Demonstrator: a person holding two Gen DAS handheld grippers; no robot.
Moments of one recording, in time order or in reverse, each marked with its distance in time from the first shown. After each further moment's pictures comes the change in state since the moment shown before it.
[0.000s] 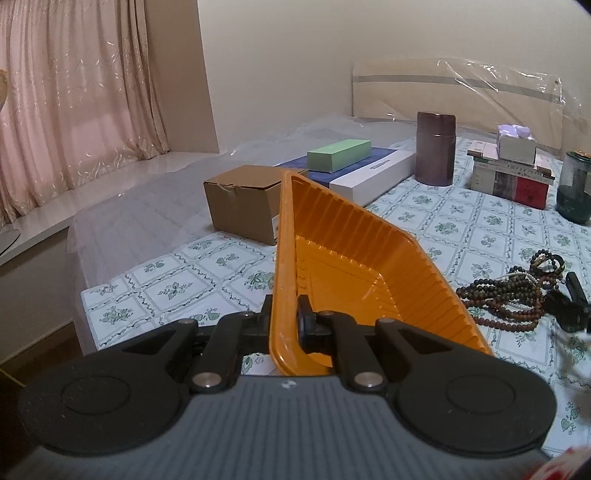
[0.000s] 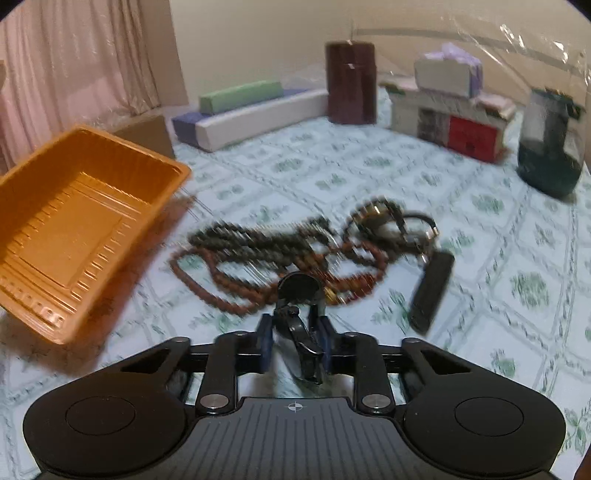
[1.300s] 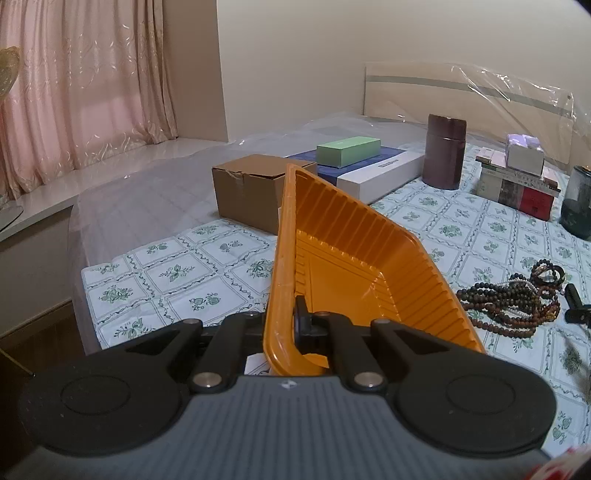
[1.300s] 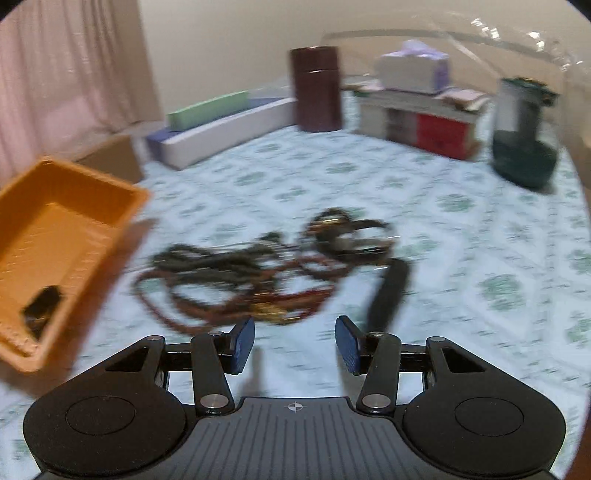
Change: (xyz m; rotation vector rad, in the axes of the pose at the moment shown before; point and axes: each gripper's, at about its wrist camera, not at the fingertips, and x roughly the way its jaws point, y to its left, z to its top) left arm 0.000 0.005 -0.005 -0.074 0.023 0.008; right arm 0.001 -0.041 0.005 0.071 -0.019 -0.084
